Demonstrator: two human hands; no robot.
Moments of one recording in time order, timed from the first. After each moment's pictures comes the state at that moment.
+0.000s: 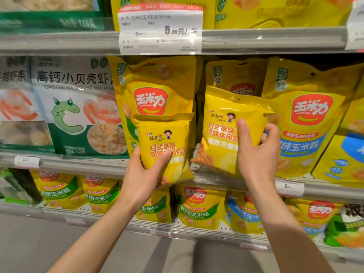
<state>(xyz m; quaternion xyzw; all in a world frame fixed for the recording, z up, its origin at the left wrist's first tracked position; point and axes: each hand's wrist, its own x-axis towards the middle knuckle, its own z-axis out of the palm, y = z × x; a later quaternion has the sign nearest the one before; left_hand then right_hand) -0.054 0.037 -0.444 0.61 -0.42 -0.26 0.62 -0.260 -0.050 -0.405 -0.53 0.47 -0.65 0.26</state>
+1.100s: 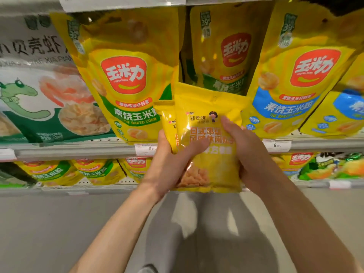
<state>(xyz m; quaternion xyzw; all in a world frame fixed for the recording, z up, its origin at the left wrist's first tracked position) -0.110 0.033 -0.408 0.56 -0.39 -0.51 0.52 -0.262 -0.021 -0.405 -0.38 0.48 -0.44 0.65</state>
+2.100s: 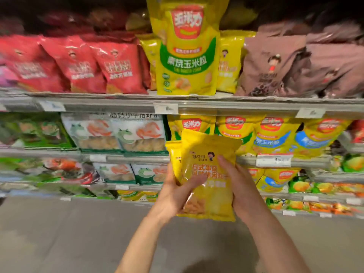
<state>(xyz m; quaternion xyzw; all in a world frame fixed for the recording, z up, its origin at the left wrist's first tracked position) -0.070 0.216 0.116 0.57 -0.34 -0.55 0.51 -0.222 0.153 0.106 -0.33 0.48 -0.43 0.69</state>
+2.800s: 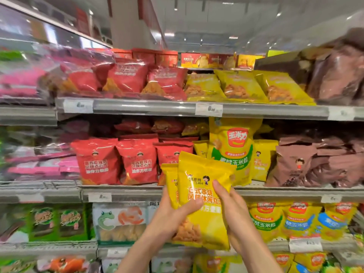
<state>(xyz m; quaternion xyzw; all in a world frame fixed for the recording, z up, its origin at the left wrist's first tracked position) 0.160 0.169 0.237 0.47 -0.48 -0.48 0.56 0.001 0.137 0.246 -0.39 0.45 -0.54 0.59</state>
